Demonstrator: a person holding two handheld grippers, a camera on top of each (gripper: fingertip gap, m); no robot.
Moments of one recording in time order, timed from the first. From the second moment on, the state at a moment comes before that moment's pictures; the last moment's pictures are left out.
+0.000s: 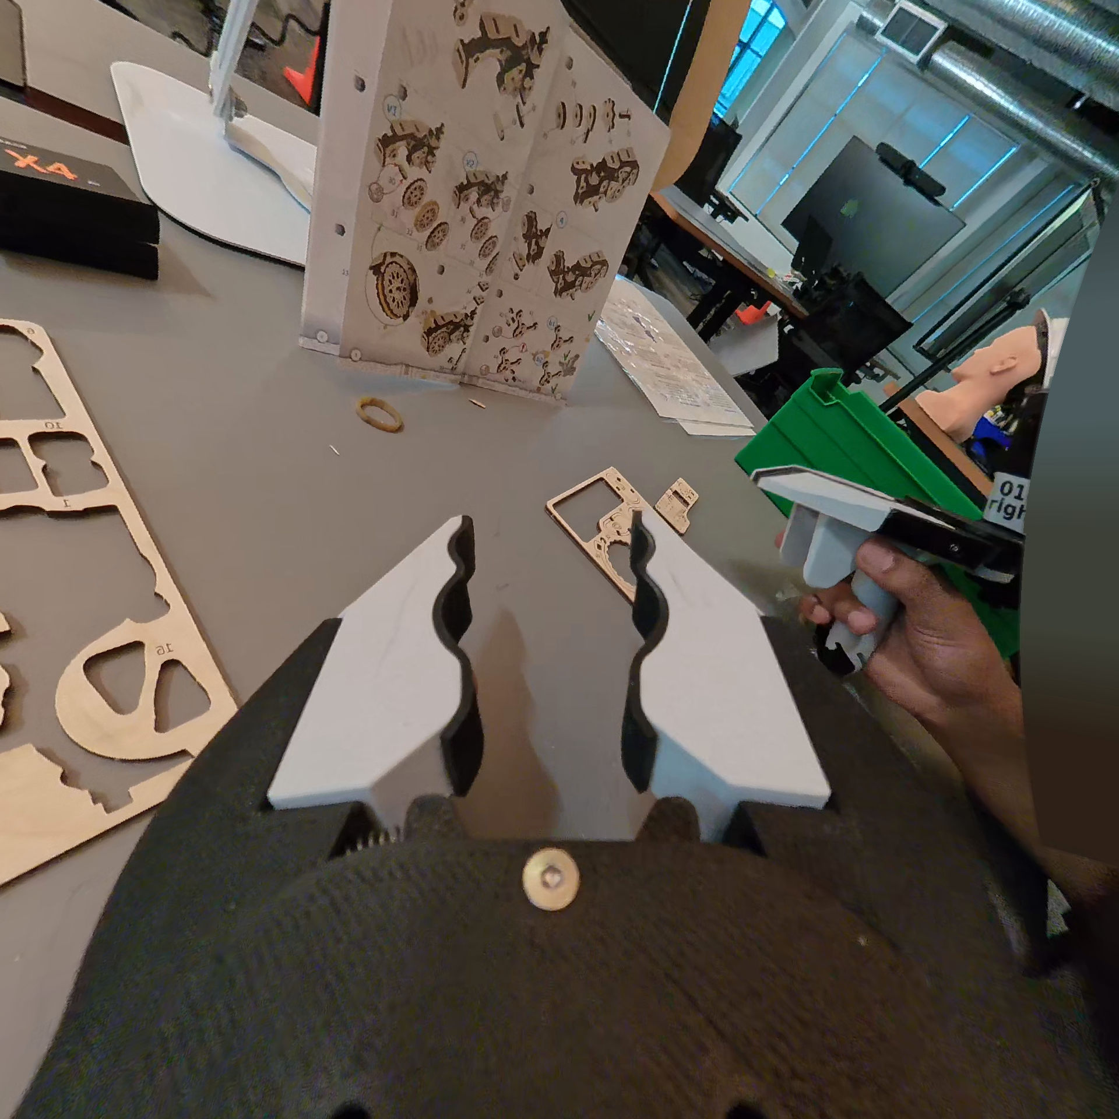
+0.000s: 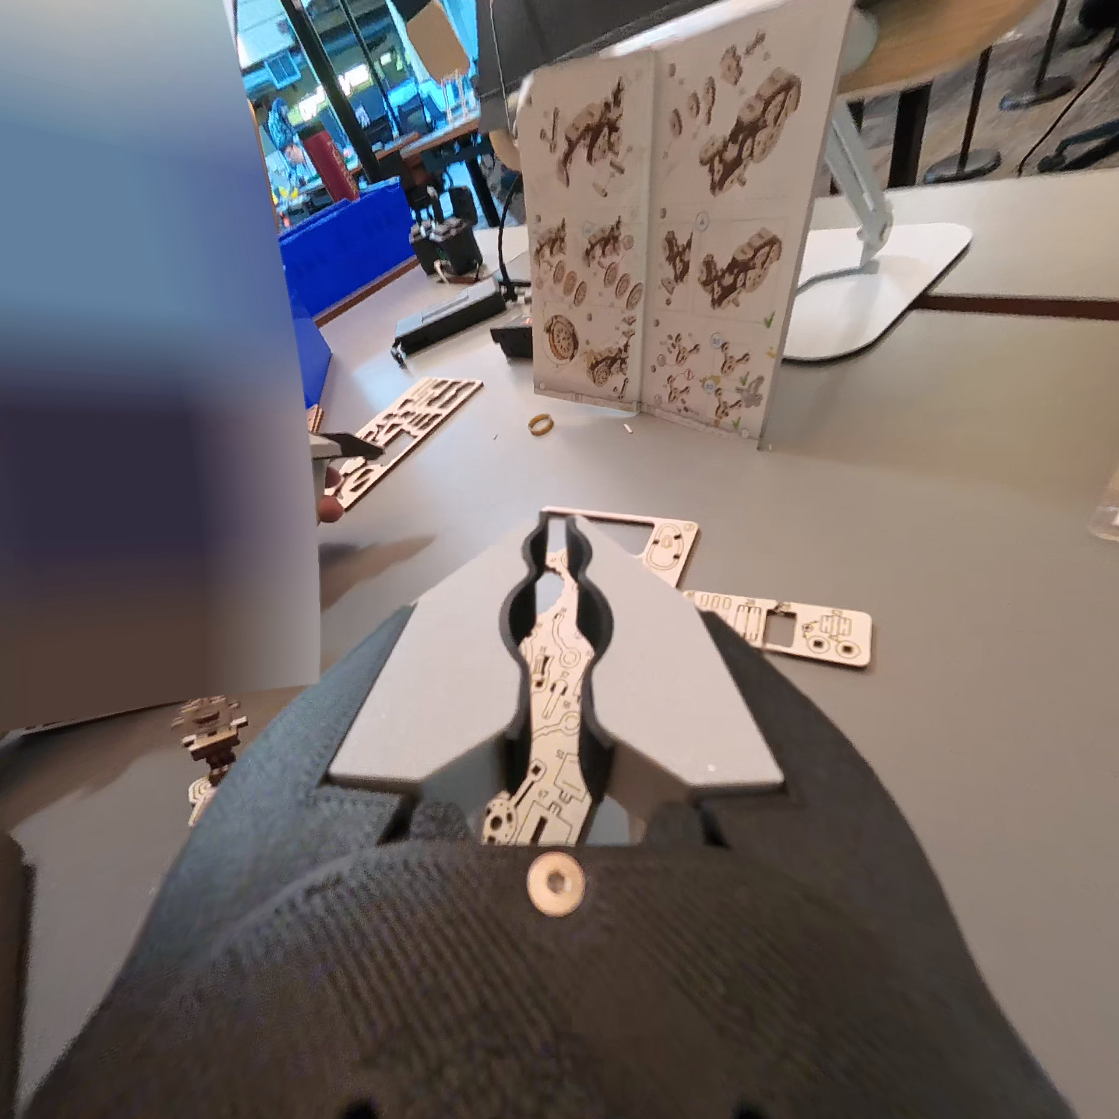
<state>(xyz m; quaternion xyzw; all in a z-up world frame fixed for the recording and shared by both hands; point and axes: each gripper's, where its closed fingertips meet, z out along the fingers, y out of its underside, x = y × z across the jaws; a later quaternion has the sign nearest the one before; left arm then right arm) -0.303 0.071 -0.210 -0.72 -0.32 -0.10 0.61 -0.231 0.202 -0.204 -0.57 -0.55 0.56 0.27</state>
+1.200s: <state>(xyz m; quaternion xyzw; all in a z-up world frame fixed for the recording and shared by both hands) -0.317 0.058 -0.150 -0.62 -0.31 -0.13 0.70 -0.188 0.213 -0.180 -0.51 -0.58 0.51 0.38</state>
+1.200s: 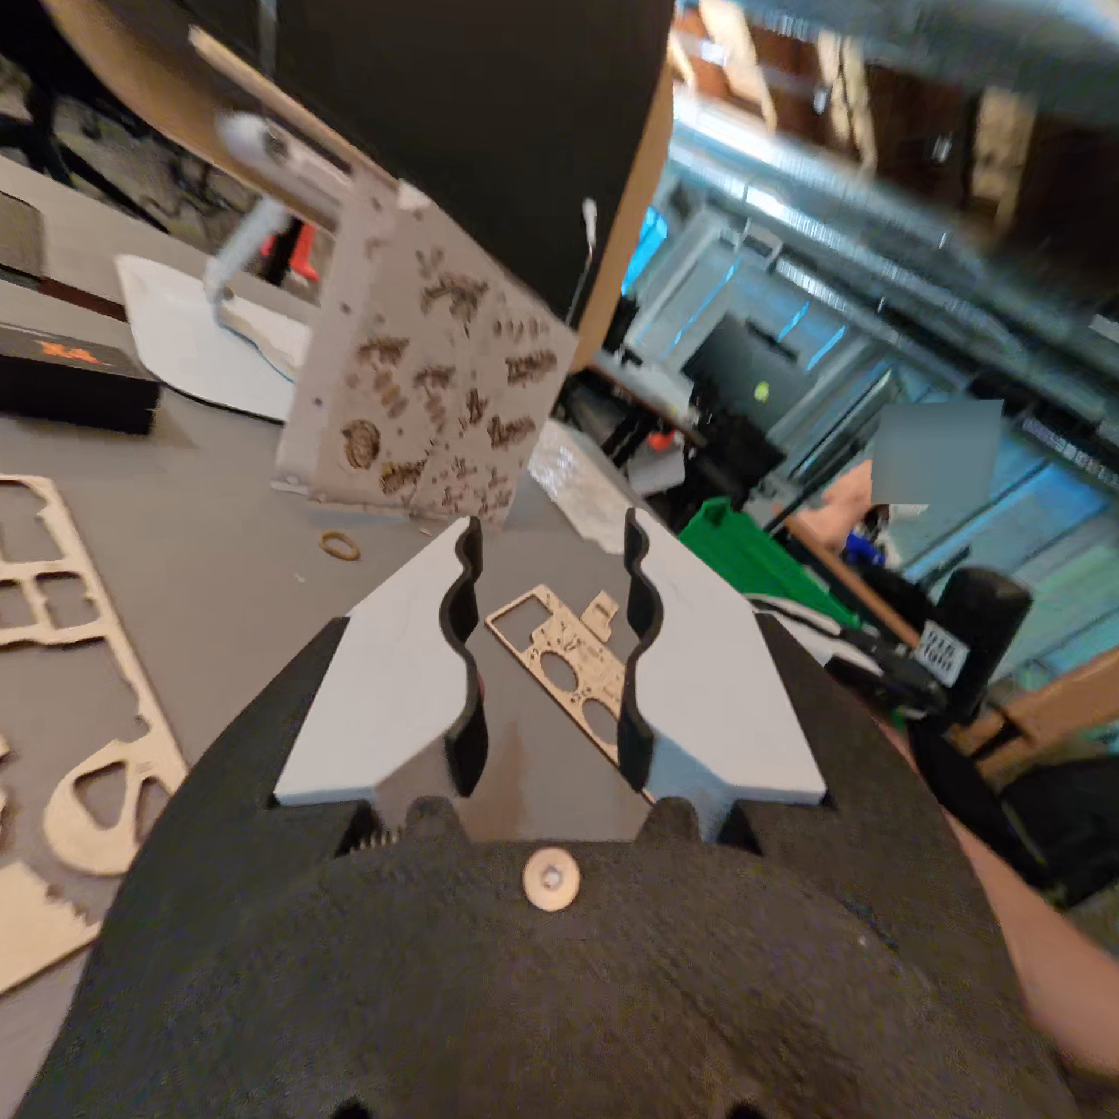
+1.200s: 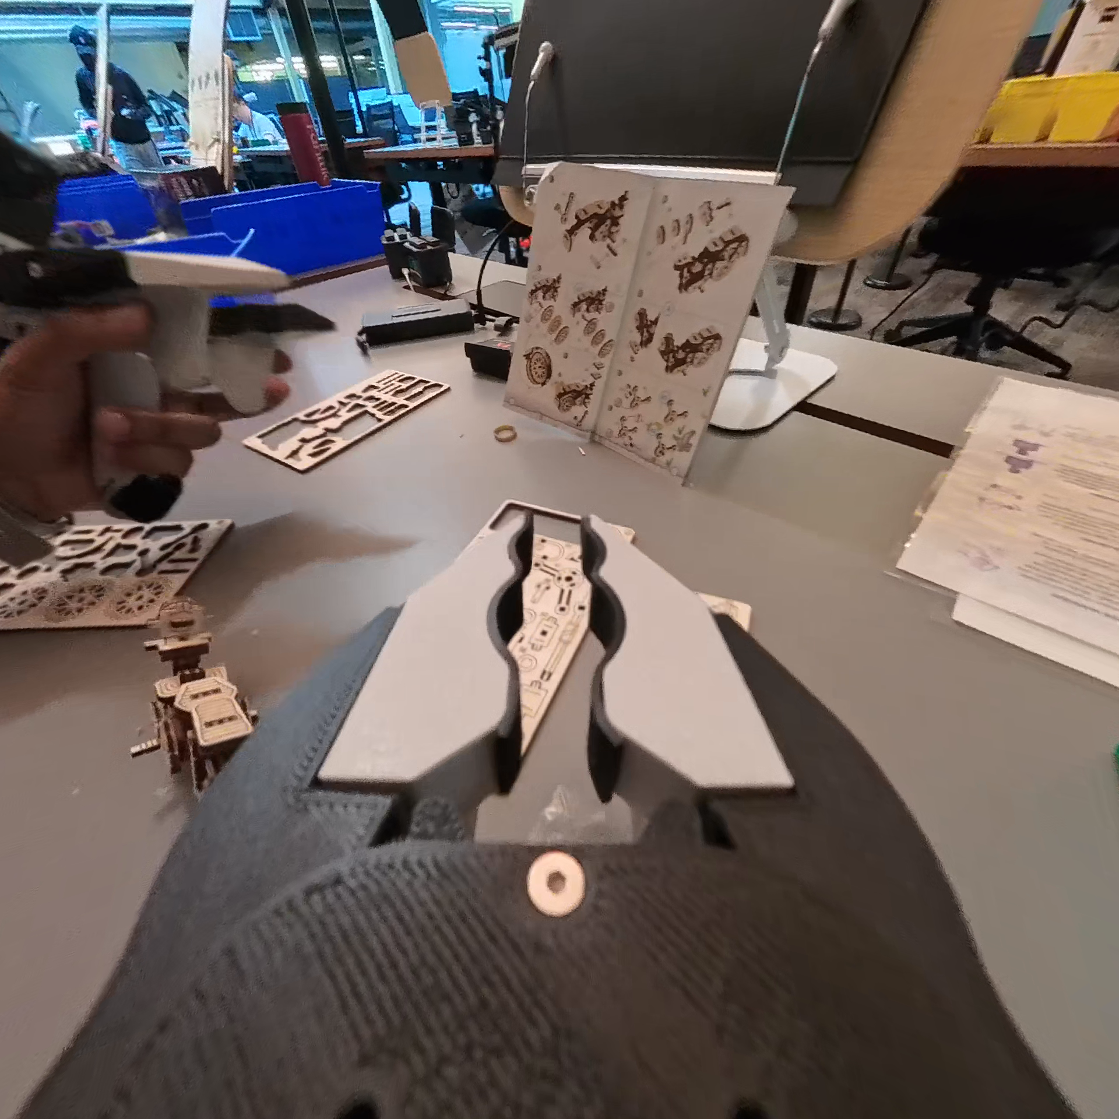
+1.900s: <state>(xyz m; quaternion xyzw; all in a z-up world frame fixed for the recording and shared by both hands) -0.303 0.044 -0.132 -0.61 -0.21 -0.15 0.75 -0.180 0.246 -0.191 -0.49 -0.63 0.42 0.43</state>
